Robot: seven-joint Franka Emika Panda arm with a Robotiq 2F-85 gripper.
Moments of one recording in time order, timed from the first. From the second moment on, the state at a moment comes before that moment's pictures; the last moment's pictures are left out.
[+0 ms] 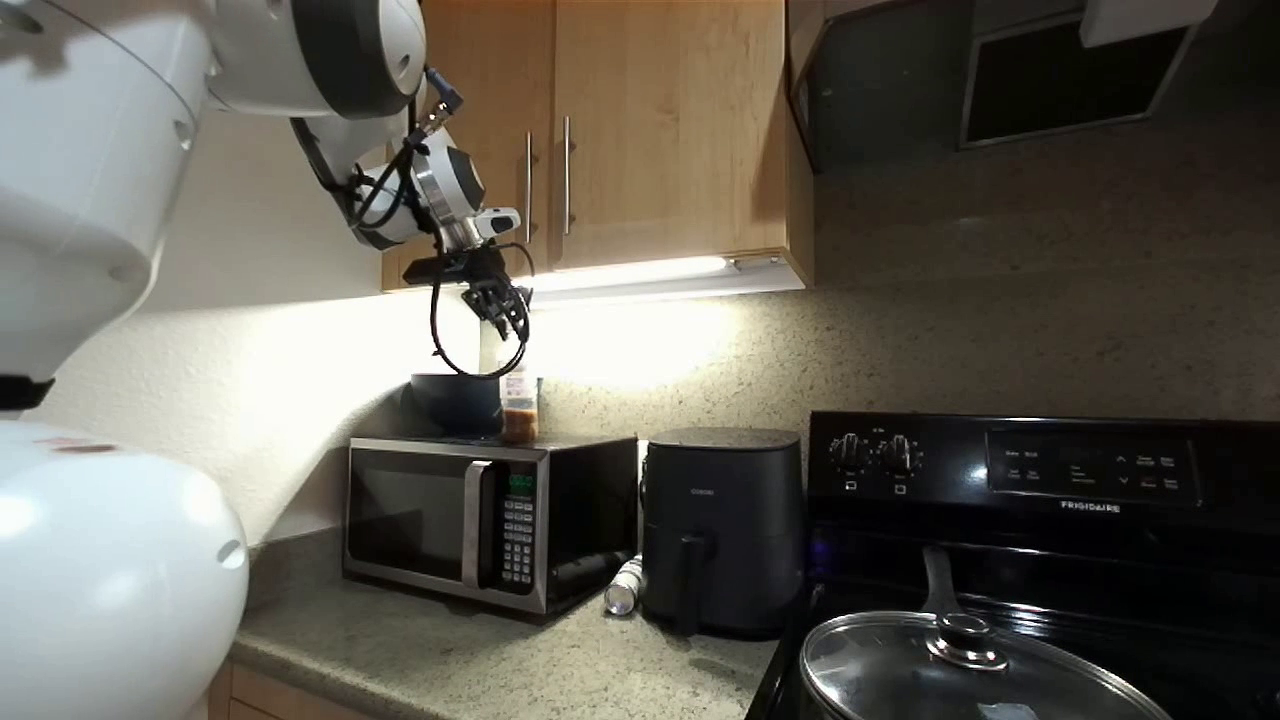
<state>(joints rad) 0.31 0.19 0.23 -1.45 -0.49 2.19 0.82</state>
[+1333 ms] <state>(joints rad) 0.39 0.37 0.19 -1.16 -0.51 2.00 0.81</state>
